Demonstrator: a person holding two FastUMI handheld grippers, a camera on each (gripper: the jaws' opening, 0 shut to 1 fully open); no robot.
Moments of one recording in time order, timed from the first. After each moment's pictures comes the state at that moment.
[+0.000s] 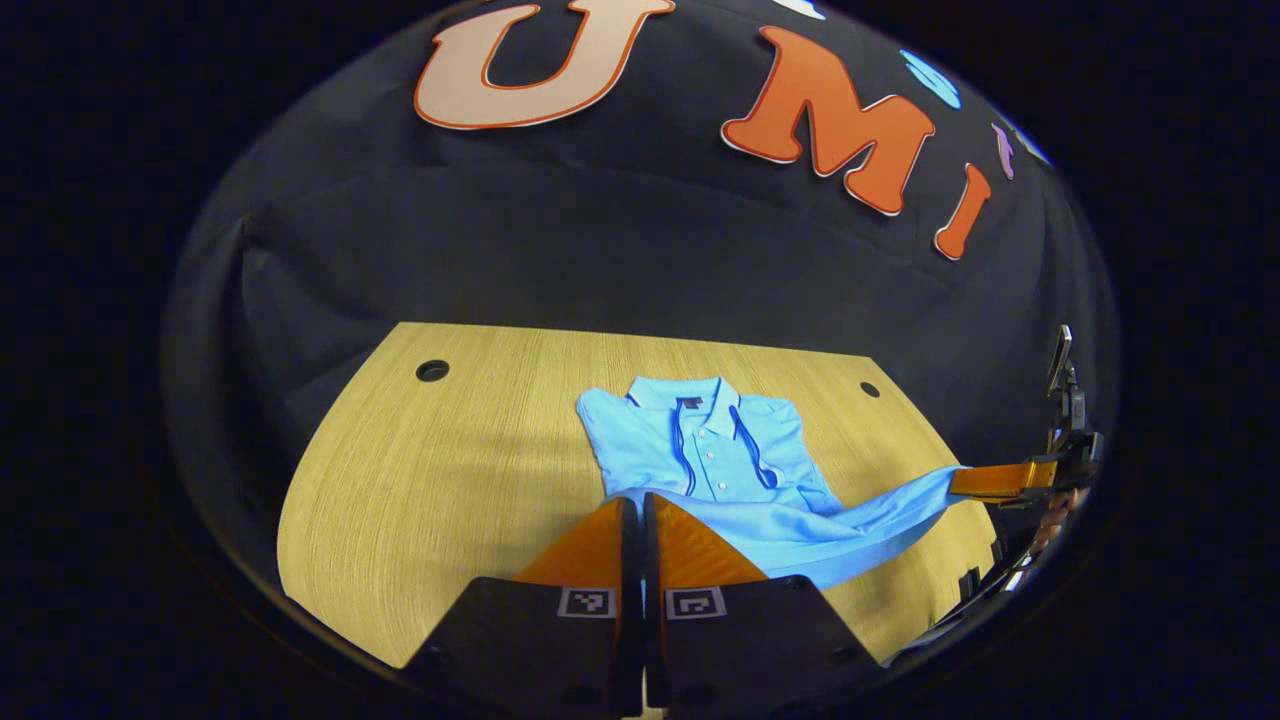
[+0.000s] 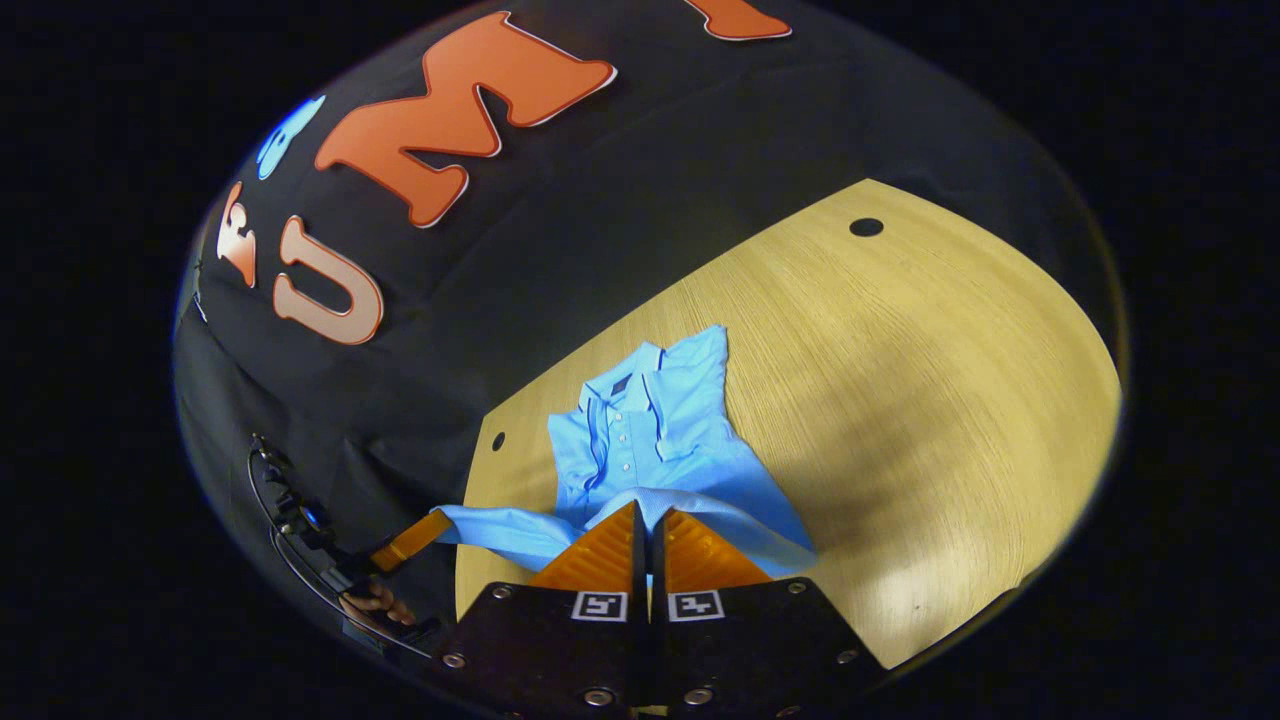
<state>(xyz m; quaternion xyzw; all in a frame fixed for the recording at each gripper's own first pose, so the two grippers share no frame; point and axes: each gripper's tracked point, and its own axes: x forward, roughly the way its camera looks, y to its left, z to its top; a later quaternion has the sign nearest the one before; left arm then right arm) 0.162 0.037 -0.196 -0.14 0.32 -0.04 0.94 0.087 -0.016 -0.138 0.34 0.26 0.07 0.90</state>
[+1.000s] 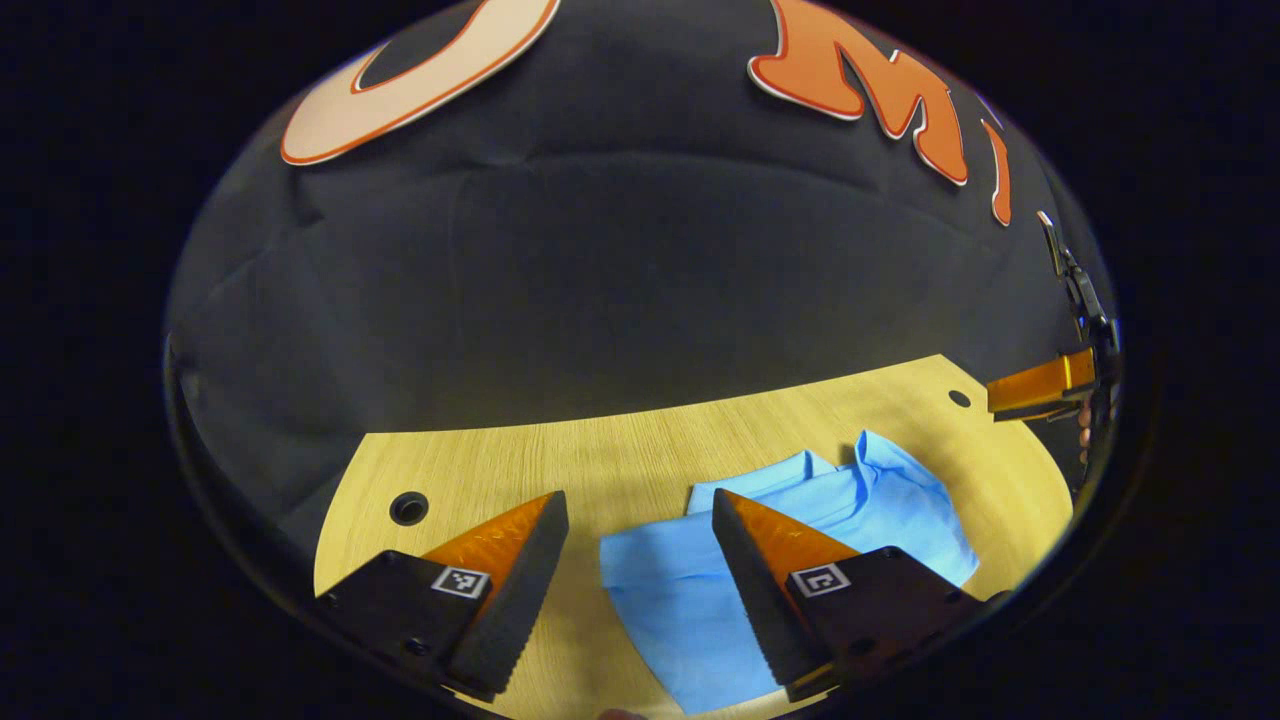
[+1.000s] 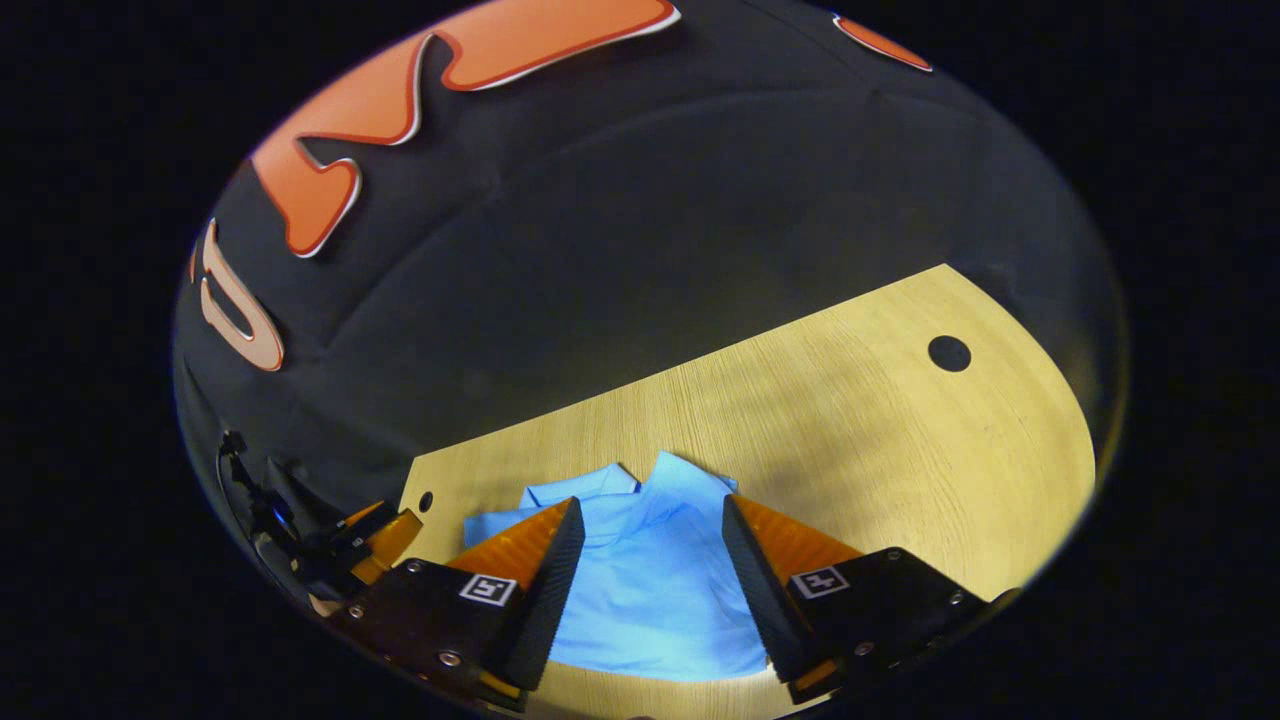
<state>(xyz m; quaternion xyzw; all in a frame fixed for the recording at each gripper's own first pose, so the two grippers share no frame) 0.343 0.066 -0.230 -0.05 0.28 -0.04 0.96 0.271 -0.050 -0.117 0.24 0.26 0.03 0.94</state>
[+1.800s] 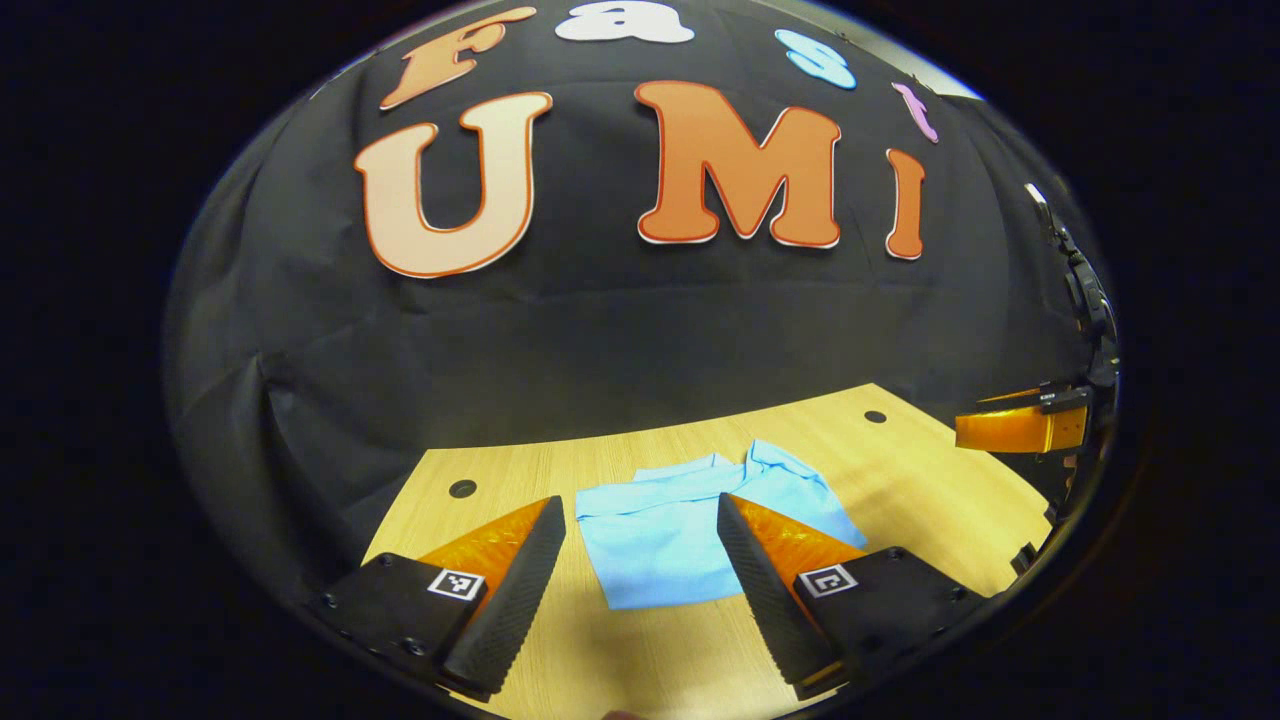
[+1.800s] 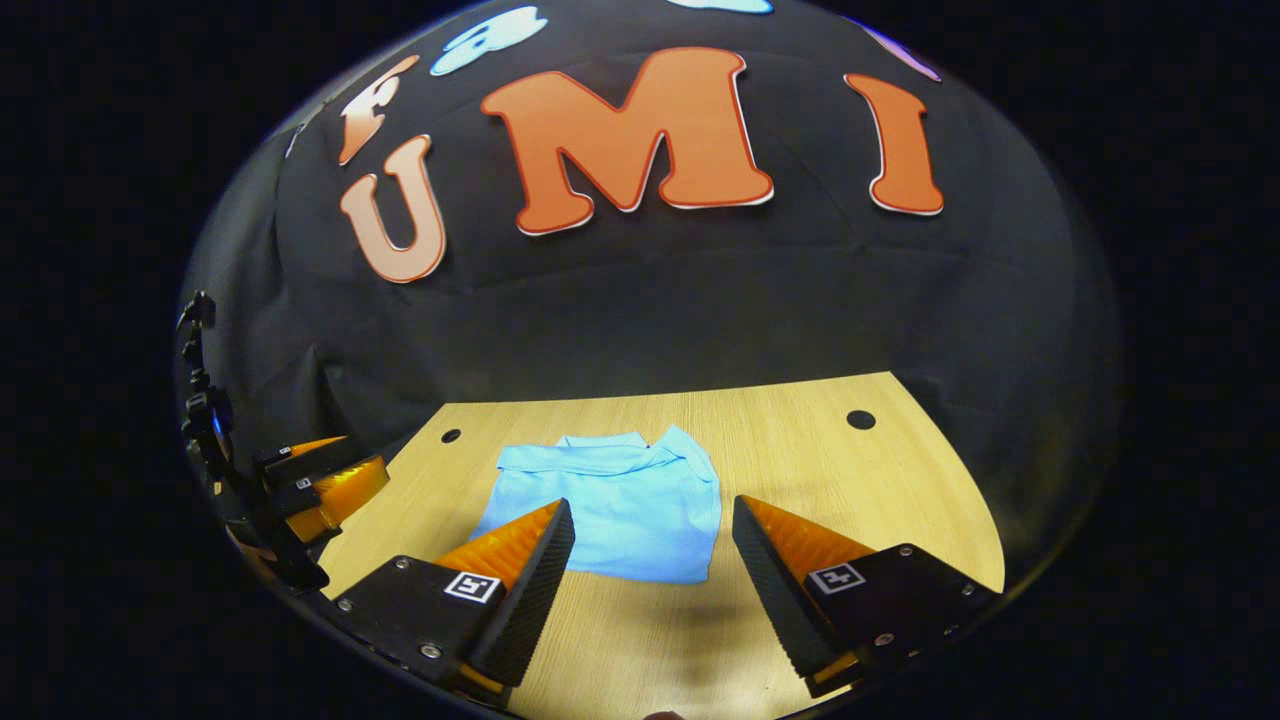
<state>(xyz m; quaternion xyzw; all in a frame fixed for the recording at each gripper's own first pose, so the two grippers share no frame) 0.122 0.004 -0.100 -0.02 0.18 0.00 0.98 0.051 -0.034 -0.058 0.09 0.13 0.04 0.99</state>
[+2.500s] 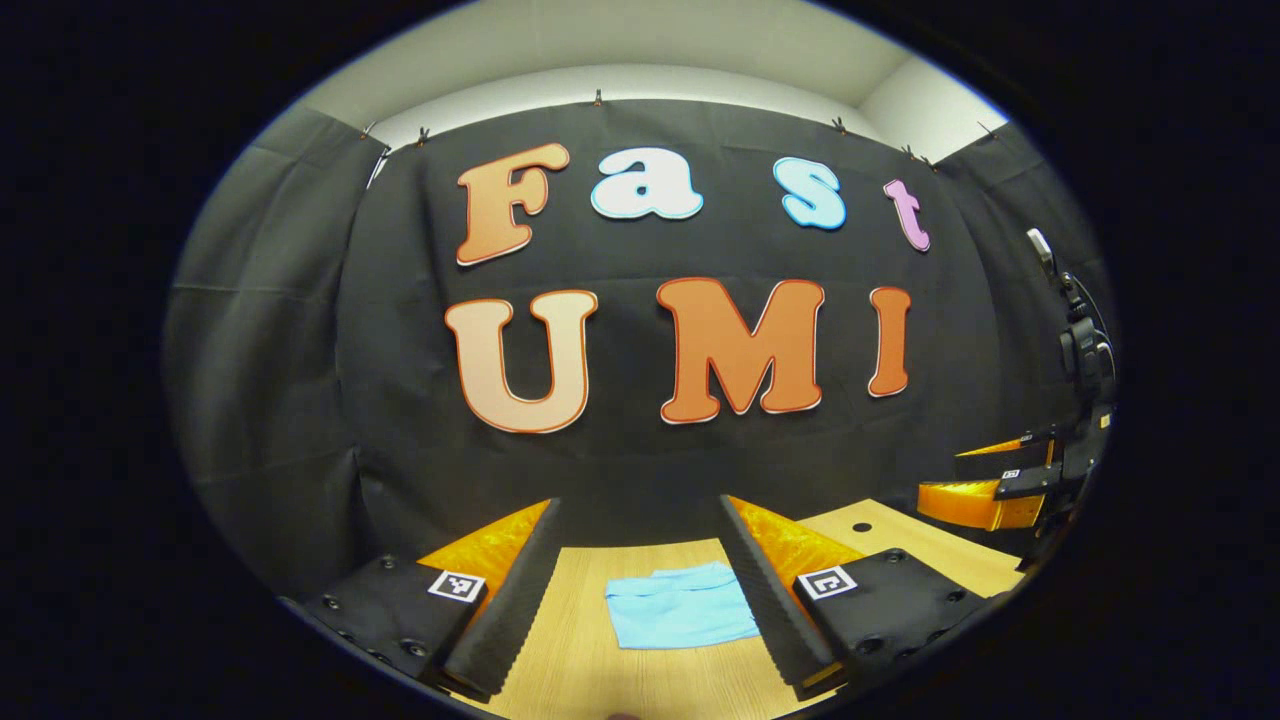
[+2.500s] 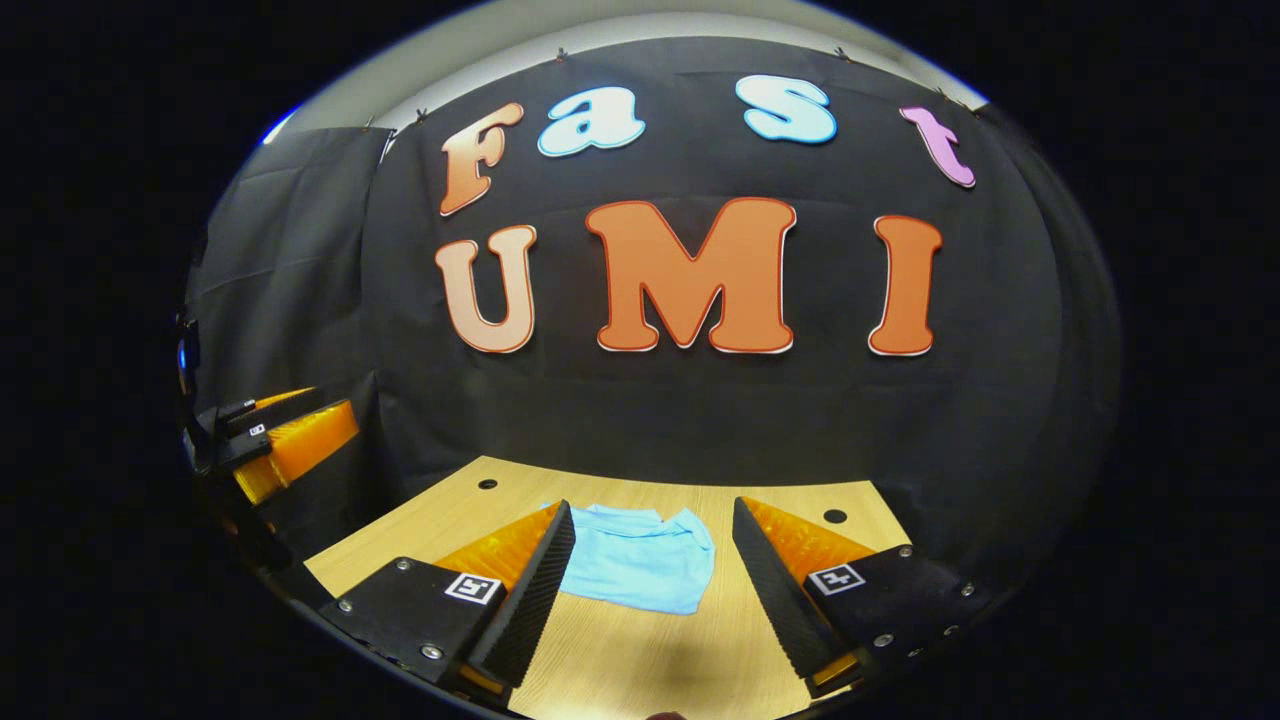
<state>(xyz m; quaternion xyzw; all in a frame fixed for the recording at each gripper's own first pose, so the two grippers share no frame) -0.001 -0.010 0.084 -0.02 -0.01 0.06 1.00 -0.055 -0.029 0.051 0.02 -0.02 0.06 1.00</state>
